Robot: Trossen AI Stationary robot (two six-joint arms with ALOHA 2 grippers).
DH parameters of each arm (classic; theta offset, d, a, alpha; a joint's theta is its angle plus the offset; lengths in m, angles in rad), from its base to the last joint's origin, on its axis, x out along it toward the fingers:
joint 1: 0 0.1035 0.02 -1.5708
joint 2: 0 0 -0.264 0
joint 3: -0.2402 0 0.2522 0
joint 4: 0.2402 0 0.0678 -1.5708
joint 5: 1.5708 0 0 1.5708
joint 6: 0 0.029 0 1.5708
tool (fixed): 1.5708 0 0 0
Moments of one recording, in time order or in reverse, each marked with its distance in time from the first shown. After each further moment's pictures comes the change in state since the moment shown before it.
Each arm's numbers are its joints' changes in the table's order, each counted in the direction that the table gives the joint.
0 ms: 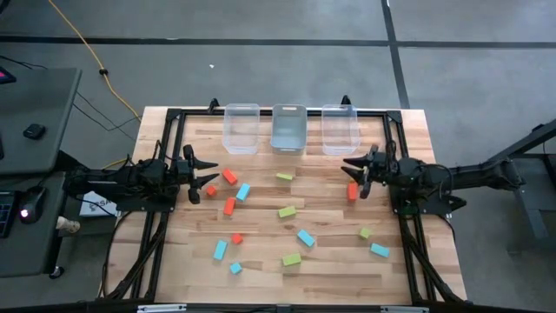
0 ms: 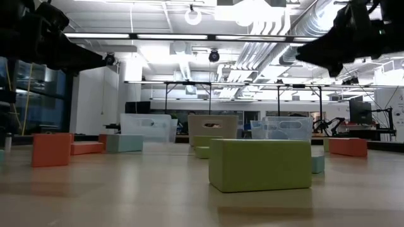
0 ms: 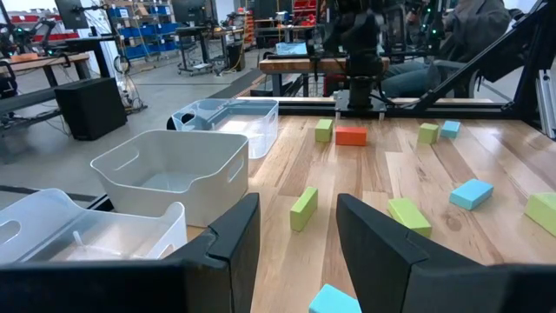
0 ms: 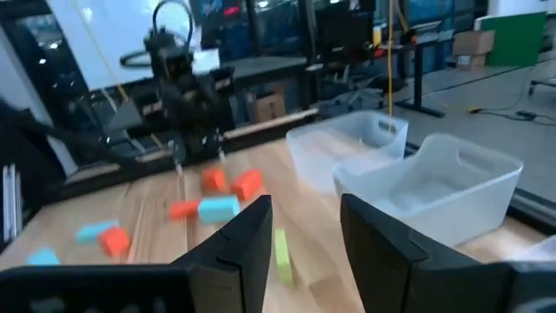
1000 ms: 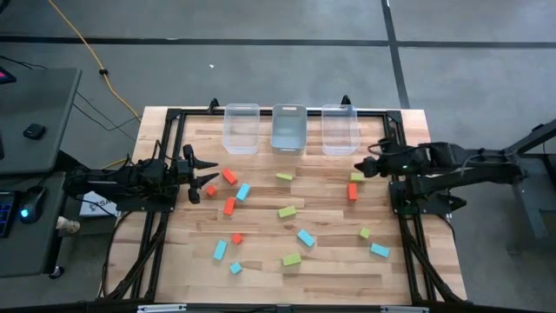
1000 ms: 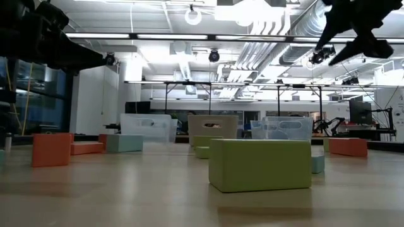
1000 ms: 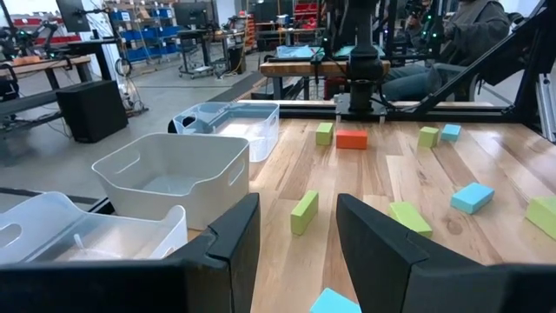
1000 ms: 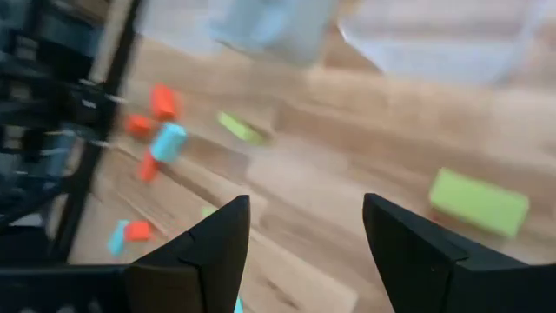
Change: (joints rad) left arm 0.000 0.000 0.000 -0.011 -0.005 0.005; right arm 0.000 0.275 -0.630 1.138 -0.042 1.066
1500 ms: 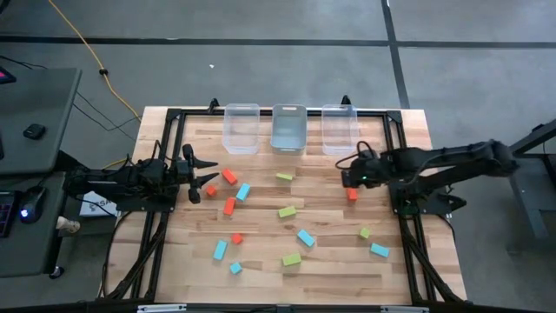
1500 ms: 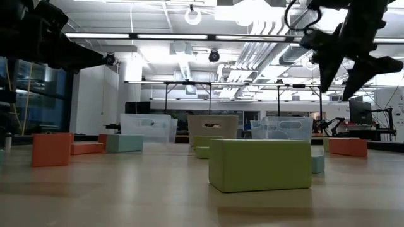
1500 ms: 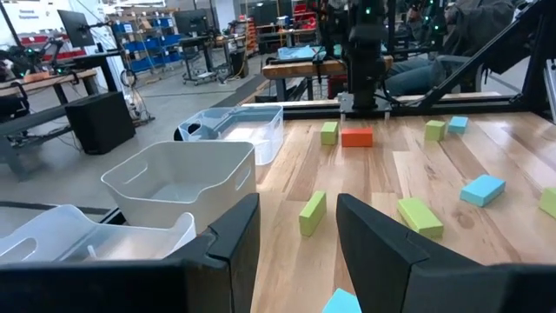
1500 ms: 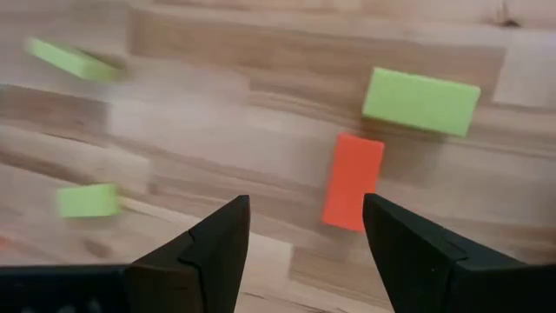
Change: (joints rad) left arm 0.000 0.000 0.000 -0.005 -0.003 0.058; right arm 0.001 0.368 -0.002 0.066 -0.135 0.180
